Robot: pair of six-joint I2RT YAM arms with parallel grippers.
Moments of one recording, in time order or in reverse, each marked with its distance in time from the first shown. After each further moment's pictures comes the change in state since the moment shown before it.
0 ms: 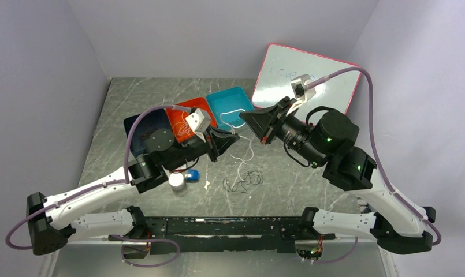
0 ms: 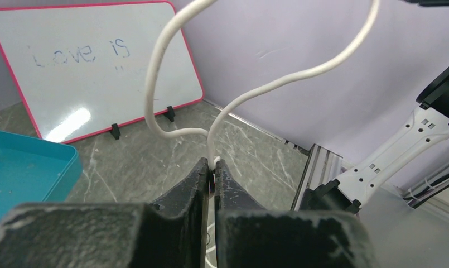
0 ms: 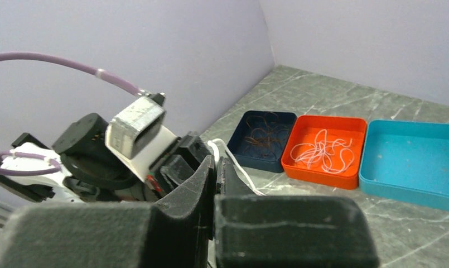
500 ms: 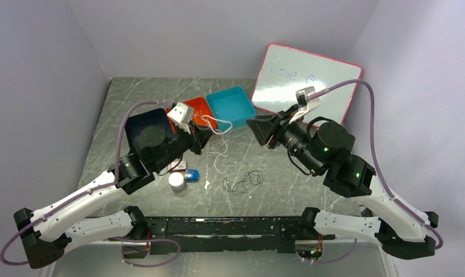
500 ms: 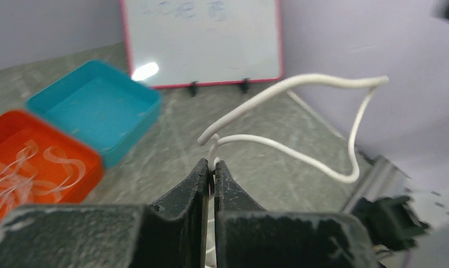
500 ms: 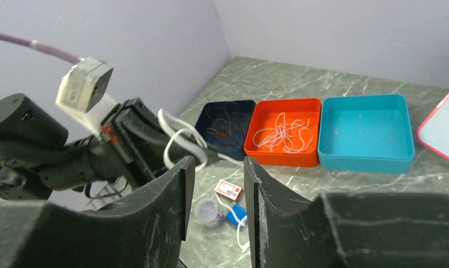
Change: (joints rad) left arm 0.071 -0.124 0.000 -0.253 -0.194 -0.053; right arm 0.000 -0.098 -0.160 0.009 0.156 -0.006
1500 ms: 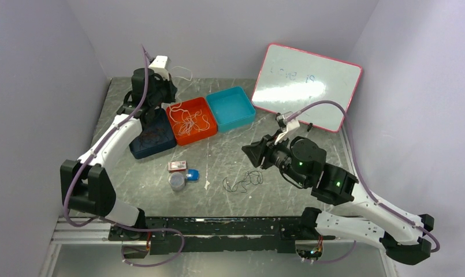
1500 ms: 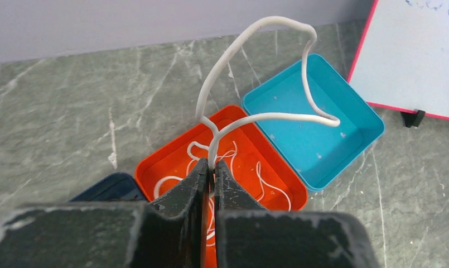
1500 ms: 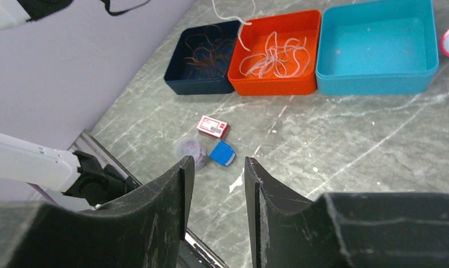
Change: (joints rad) left arm 0.716 0.544 0.309 -0.080 0.196 0.181; right arm 0.000 -0.109 -0.321 -0.010 -0.040 0.098
